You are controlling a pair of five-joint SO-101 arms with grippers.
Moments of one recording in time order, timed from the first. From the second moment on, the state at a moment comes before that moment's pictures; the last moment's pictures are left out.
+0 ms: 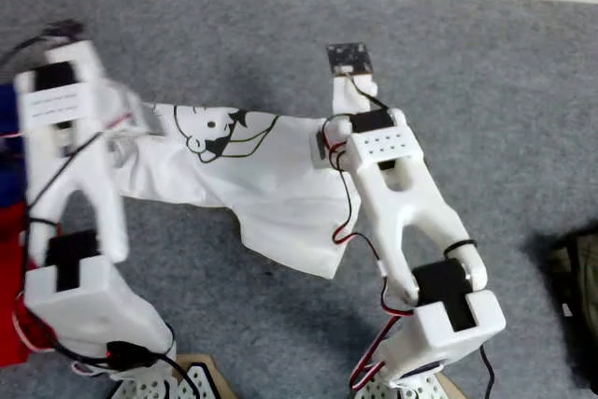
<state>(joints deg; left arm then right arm) -17.4 13.2 -7.1 80.0 10.5 -18.8 4.1 13.6 55.3 -4.5</state>
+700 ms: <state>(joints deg) -8.0 25.8 -7.0 61.8 28.4 -17.4 4.2 14.0 50.7 -4.5</state>
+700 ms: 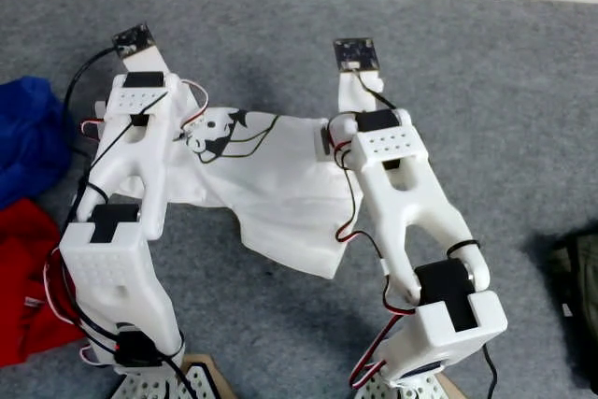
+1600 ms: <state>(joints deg) -10.6 25.8 -0.3 55.2 28.4 -19.5 21.9 5.6 41.1 -4.5</state>
